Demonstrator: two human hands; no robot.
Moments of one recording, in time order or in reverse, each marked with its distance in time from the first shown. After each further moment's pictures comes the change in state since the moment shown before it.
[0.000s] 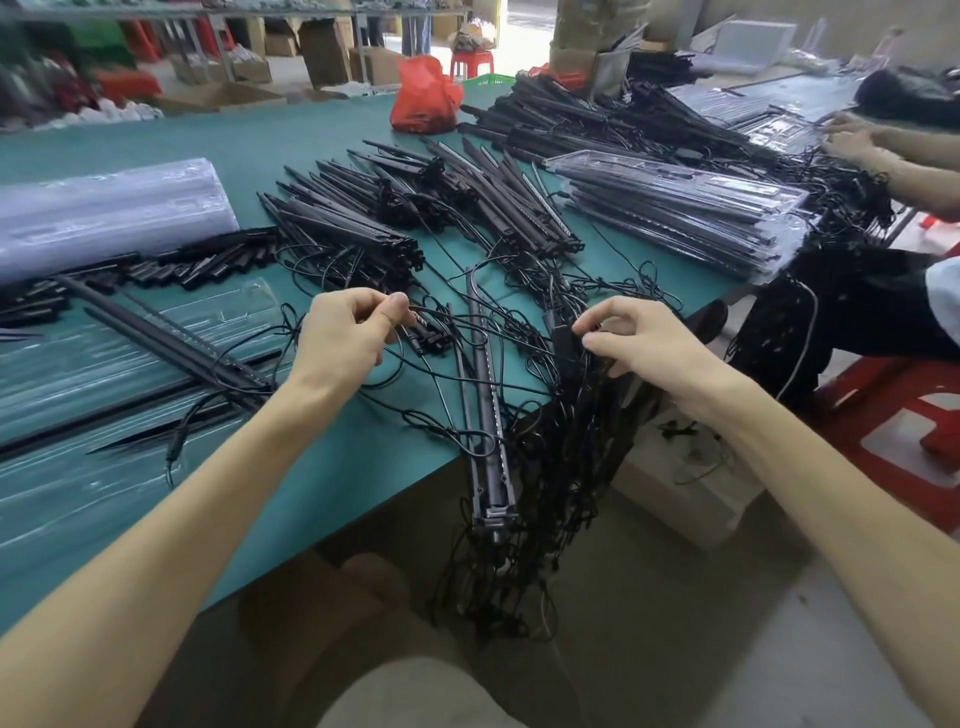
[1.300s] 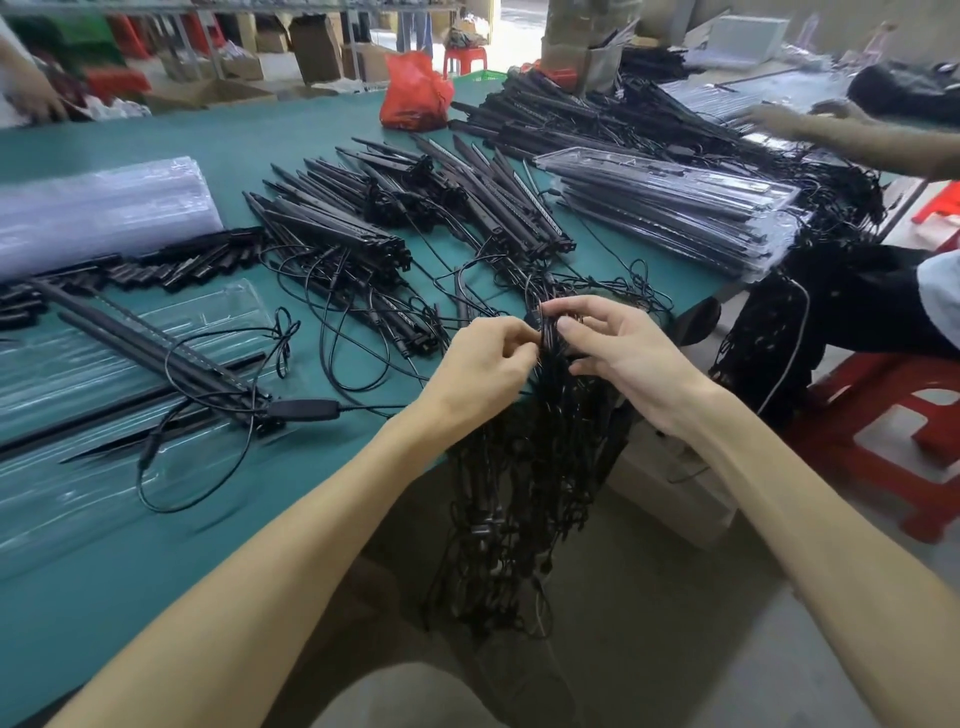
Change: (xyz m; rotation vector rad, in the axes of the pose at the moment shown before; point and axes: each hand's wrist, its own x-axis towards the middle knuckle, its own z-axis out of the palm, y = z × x) left_hand -0.016 0.040 0.101 0.153 -0.308 0.179; right_hand -0.002 0.005 0.014 0.390 -0.091 -0.071
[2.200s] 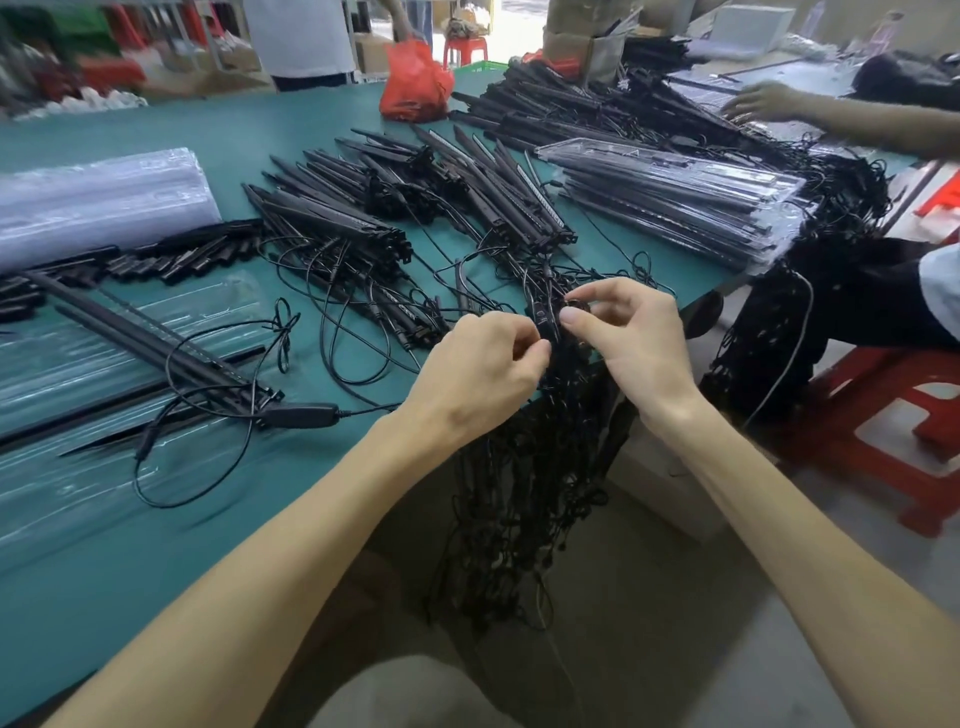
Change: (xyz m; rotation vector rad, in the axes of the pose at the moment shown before) left_hand -0.017 0.013 -0.009 0.185 0.026 0.043; right_hand -0.008 -0.003 0.014 -0.289 0.433 -0.167
